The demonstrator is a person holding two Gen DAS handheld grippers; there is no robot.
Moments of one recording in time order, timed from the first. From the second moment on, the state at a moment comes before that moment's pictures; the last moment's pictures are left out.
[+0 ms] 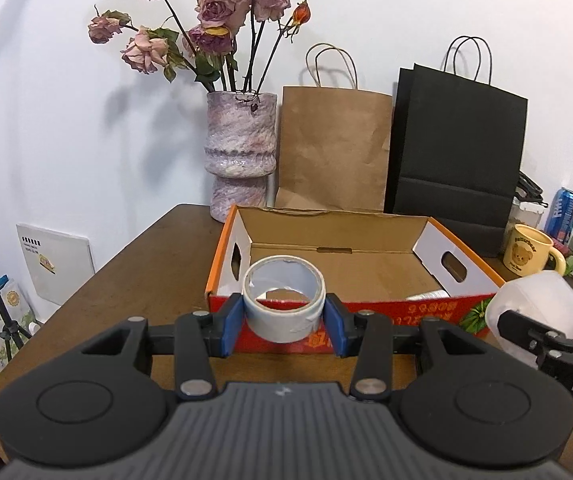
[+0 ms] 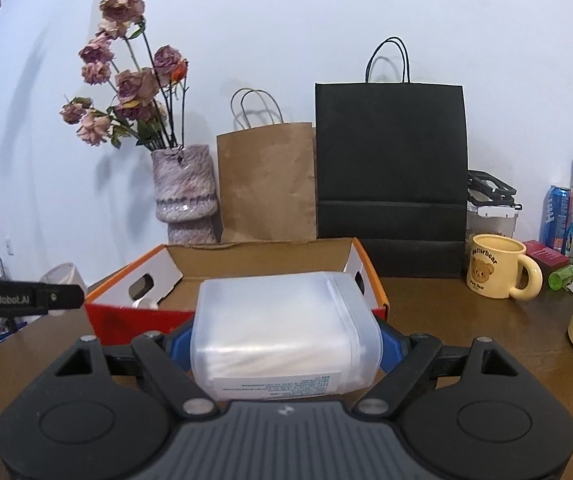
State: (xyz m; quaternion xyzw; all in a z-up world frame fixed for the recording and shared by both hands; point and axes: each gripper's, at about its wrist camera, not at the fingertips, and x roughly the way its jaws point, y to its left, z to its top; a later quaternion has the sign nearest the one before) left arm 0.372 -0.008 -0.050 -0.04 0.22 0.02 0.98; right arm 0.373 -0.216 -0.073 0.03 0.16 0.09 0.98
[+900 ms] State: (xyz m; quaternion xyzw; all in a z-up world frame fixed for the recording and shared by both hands) left arm 0.462 -0.014 -0.048 -0.05 0.21 0.03 0.98; right arm 0.470 -0.202 -0.067 0.03 0.16 0.10 0.98
